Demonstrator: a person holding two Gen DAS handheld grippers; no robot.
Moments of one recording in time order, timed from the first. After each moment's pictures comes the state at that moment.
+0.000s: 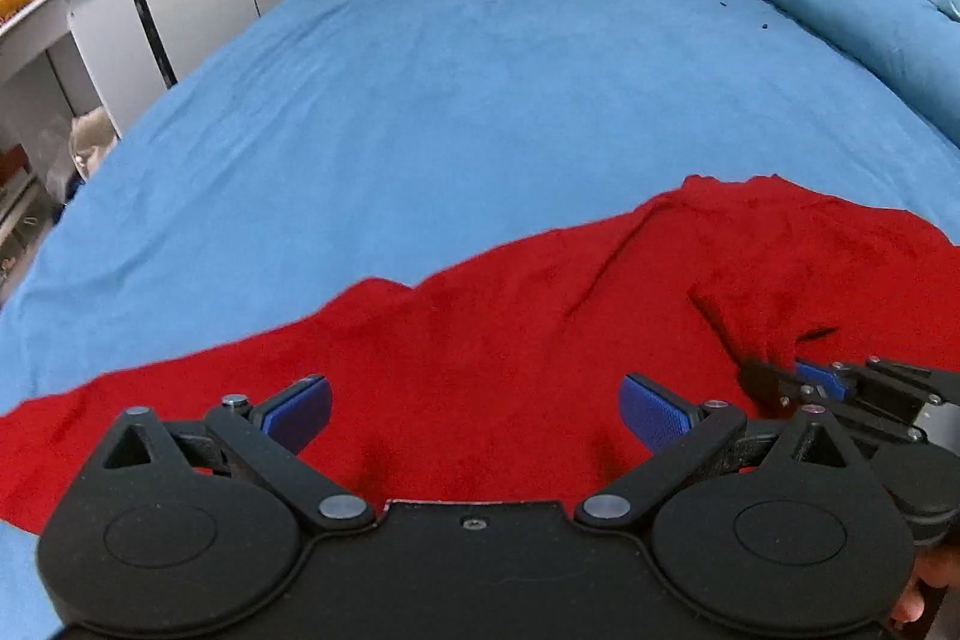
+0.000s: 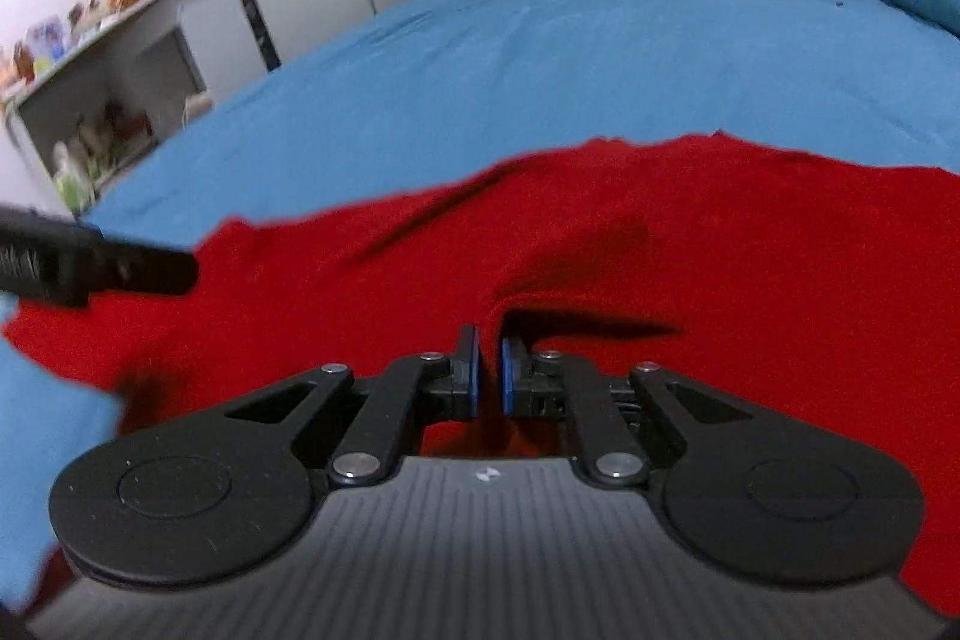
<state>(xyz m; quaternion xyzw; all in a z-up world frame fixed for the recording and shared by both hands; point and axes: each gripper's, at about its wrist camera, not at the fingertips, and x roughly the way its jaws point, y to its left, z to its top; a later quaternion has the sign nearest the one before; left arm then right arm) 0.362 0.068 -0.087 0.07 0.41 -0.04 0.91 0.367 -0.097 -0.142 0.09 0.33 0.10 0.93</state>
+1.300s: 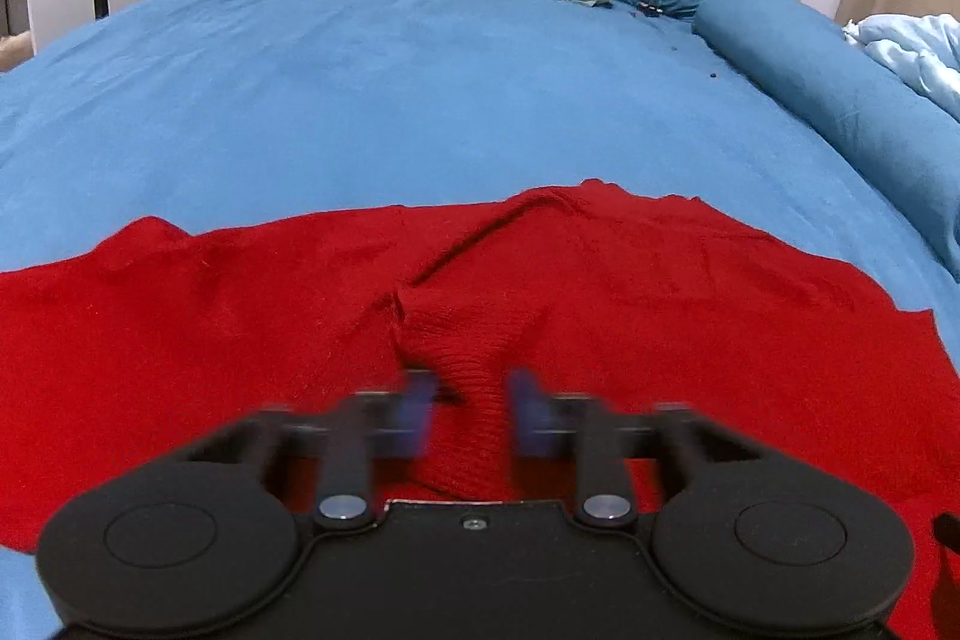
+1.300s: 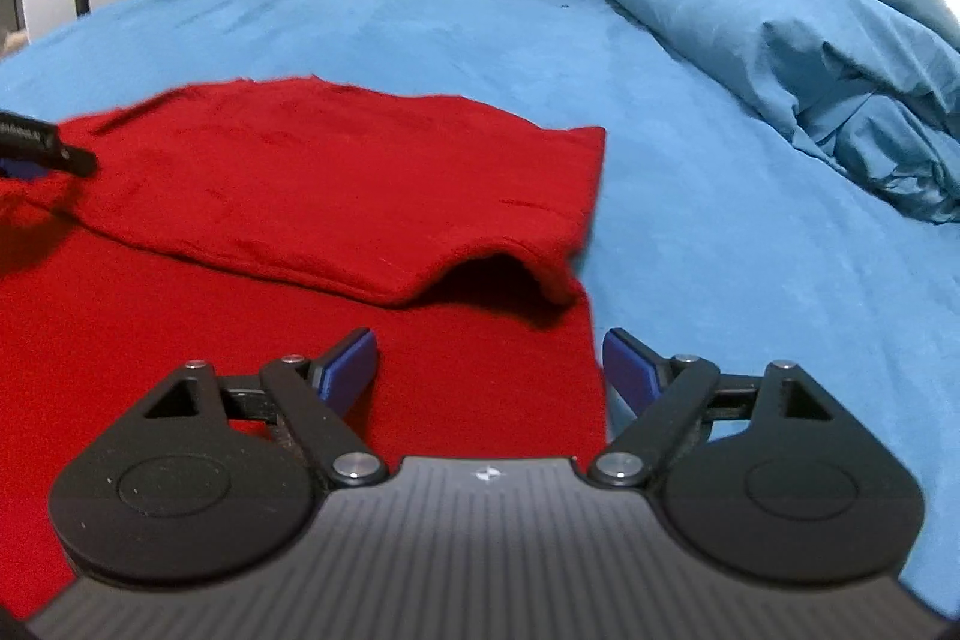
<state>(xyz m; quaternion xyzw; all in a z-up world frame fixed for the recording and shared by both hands) 0.395 0.015 -0.148 -0.05 0.39 -0.10 0.91 0.230 -0.251 -0.136 -0.02 0.35 -0.11 0.93</state>
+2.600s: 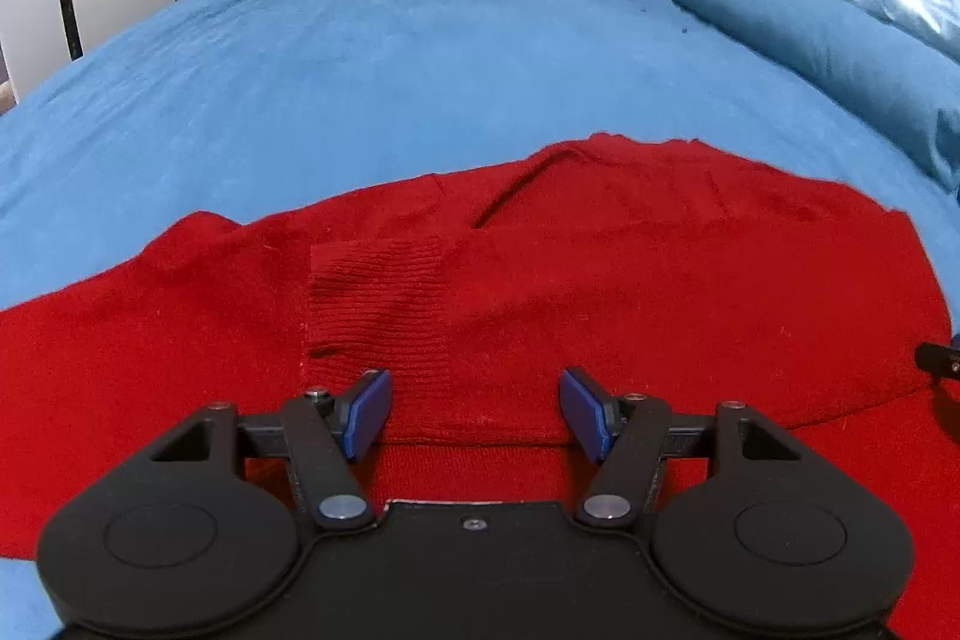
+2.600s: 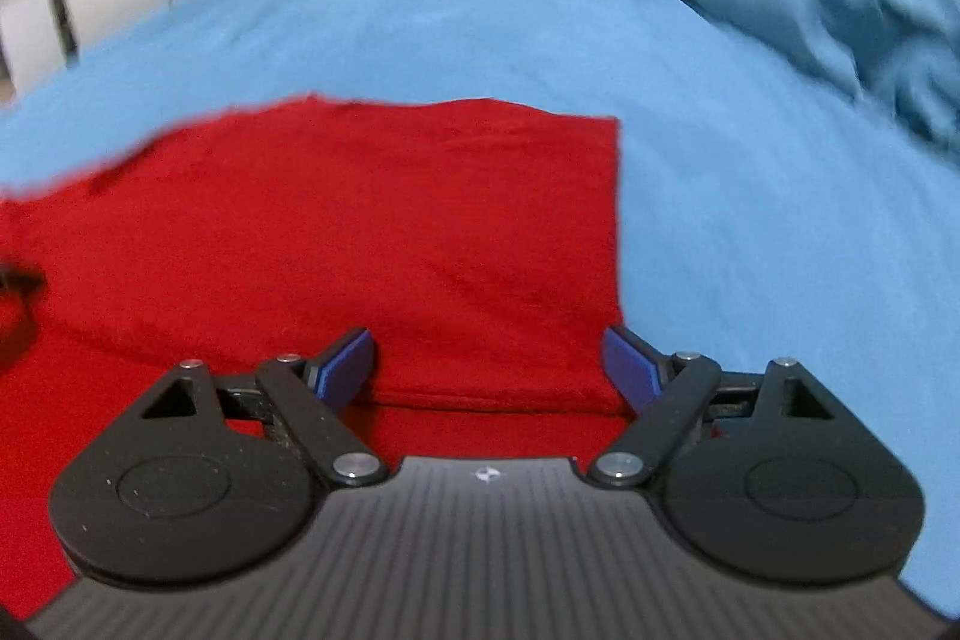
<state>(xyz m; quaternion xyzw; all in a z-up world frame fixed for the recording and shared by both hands) 0.369 0.039 -0.156 0.02 0.39 -0.13 0.91 0.282 -0.264 -0.150 0.08 0.35 -0.09 0.93</state>
